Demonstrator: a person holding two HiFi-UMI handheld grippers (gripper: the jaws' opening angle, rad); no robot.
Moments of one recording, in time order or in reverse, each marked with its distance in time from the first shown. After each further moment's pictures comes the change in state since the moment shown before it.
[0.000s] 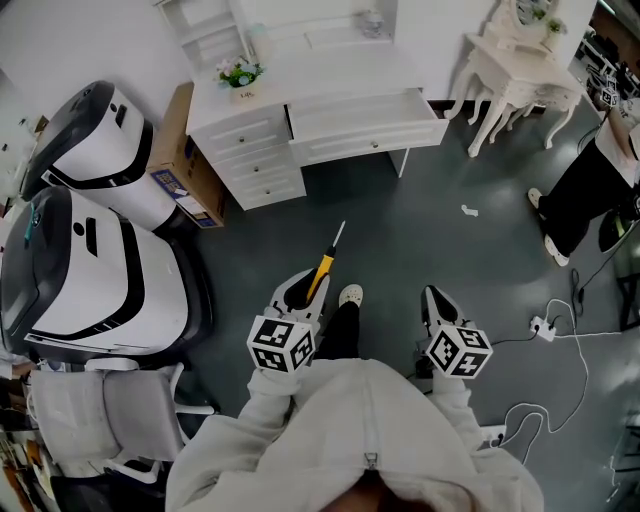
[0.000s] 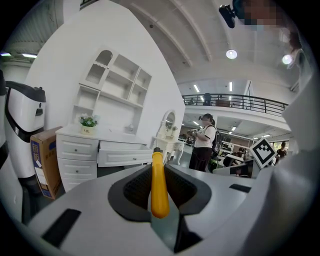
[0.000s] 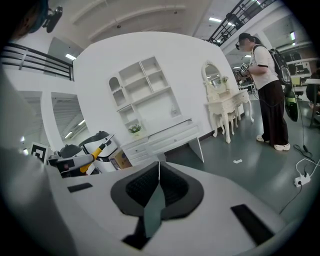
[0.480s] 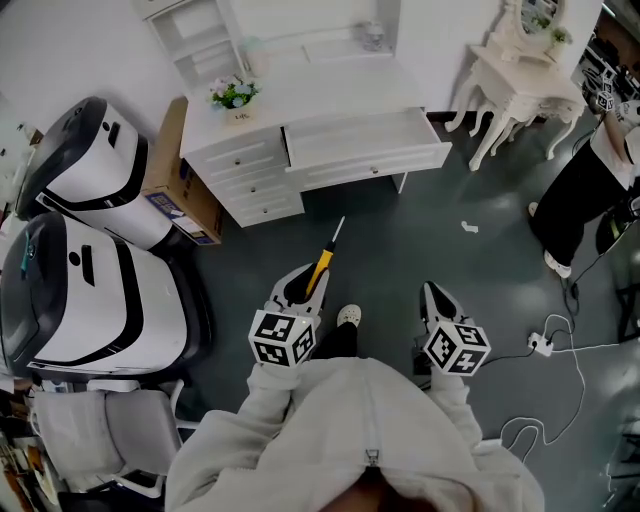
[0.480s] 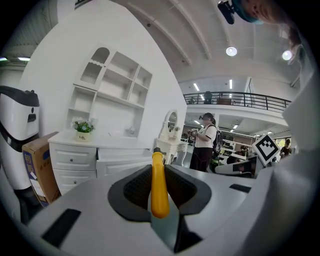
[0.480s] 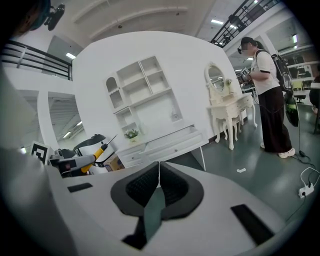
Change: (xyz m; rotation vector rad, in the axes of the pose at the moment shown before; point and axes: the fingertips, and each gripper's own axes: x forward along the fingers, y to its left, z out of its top) left arm 0.078 0.043 0.053 0.030 -0.002 0.011; right arm 0.074 -0.004 0.070 -0.019 -0.025 -0.003
